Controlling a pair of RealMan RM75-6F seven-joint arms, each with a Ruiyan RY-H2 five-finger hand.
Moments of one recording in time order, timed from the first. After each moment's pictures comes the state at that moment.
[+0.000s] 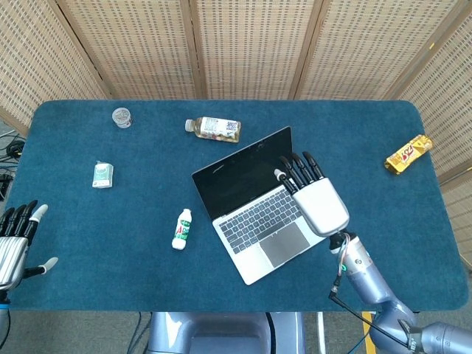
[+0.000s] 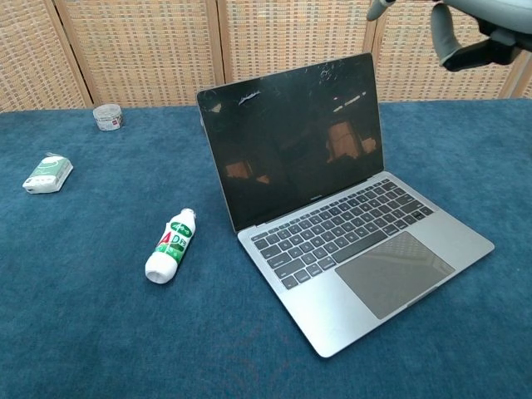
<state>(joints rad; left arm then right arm) -0.09 -1.14 -0.03 -1.60 1.49 1.46 0.11 0.55 -1.30 0.33 -1.82 -1.46 1.14 -0.68</state>
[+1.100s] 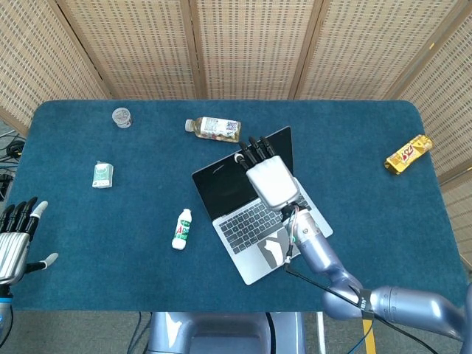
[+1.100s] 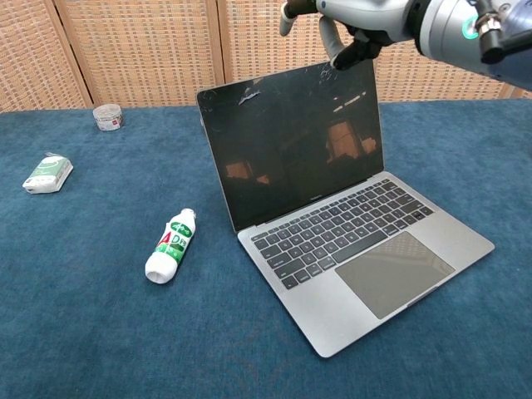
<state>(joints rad) -0.11 -1.17 -0.05 -1.56 1.46 1.44 0.13 0.86 -1.45 0.42 -1.77 -1.00 1.04 -0.94</state>
